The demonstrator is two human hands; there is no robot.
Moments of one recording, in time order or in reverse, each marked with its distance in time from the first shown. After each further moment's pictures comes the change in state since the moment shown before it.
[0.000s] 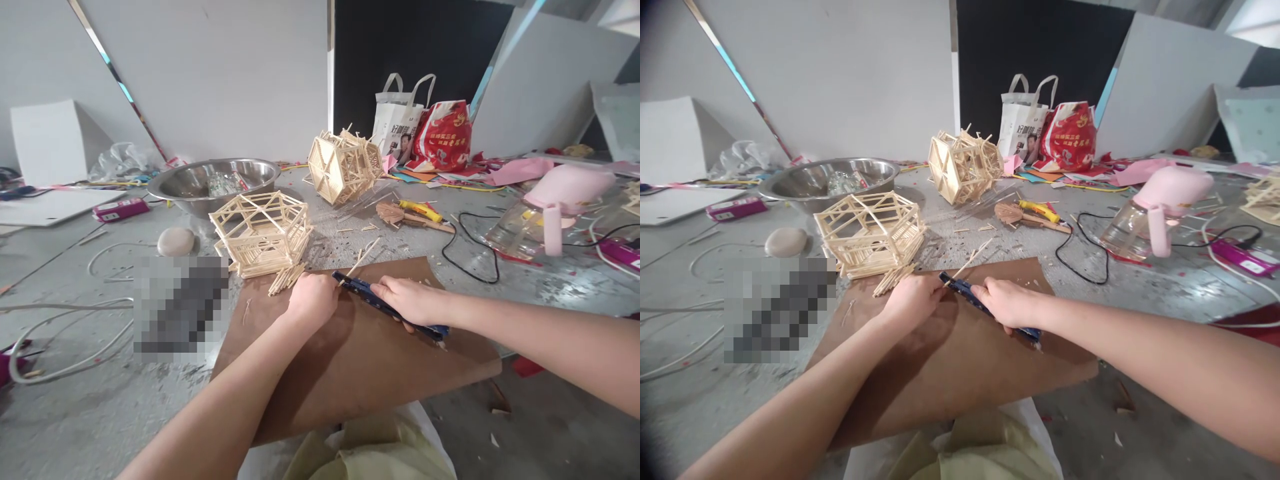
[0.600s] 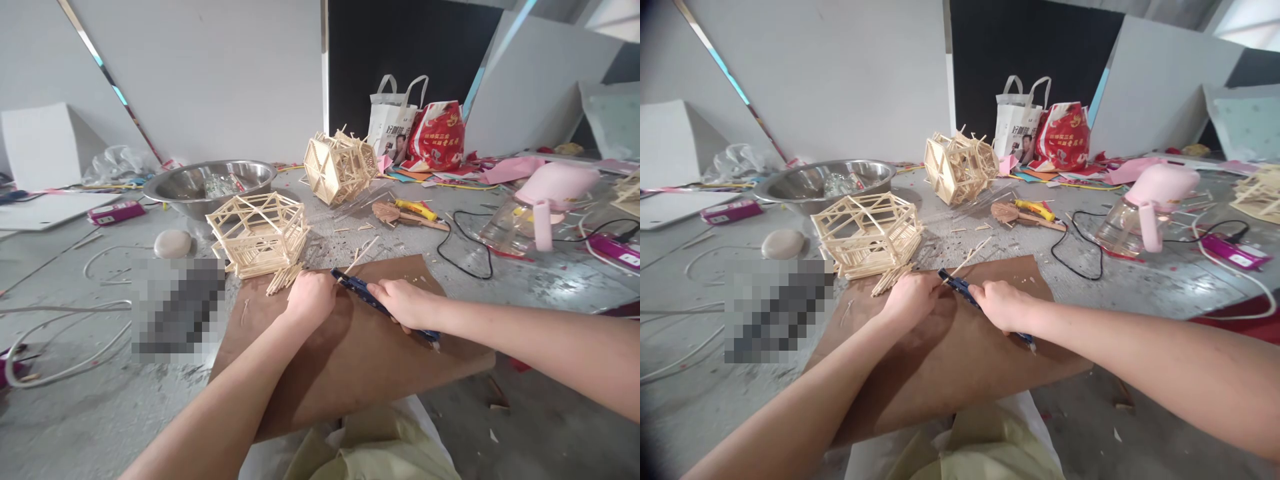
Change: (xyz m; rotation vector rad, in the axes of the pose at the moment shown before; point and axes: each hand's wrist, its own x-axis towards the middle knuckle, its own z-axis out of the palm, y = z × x) left_hand 0.000 0.000 0.003 0.077 0.076 0.057; right_hand -0.001 -0.001 0.013 -0.021 0.074 0.045
